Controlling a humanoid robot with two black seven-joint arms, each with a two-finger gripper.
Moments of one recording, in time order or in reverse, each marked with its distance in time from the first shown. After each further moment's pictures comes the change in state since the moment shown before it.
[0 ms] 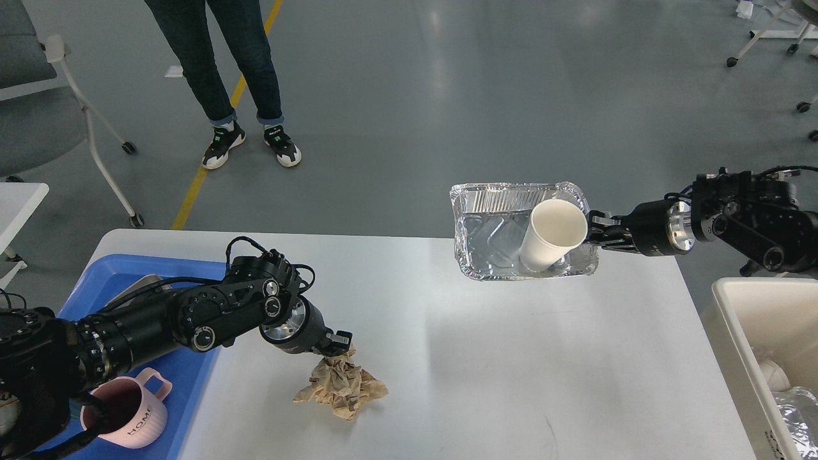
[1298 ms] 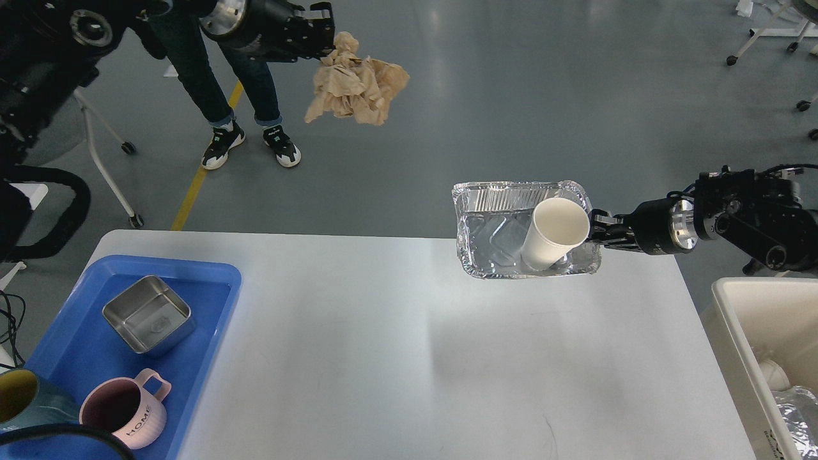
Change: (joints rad) left arm -0.658 -0.047 -0.320 0.399 -0.120 -0.182 -0.055; right arm 0.005 -0.005 -0.003 -0.001 -0.001 0.003 0.000
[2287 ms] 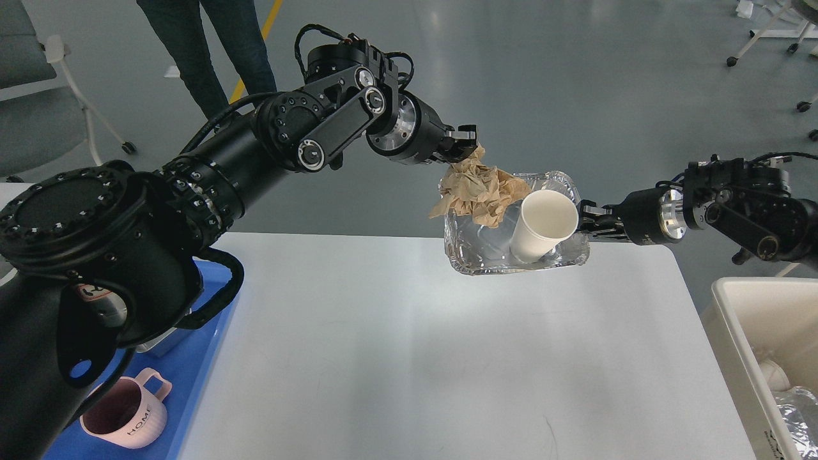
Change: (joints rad) left arm 0.142 -0.332 0.070 0.059 -0.003 0.152 0.000; right arm 0.033 0.033 0.001 0.014 -0.001 0.001 0.000
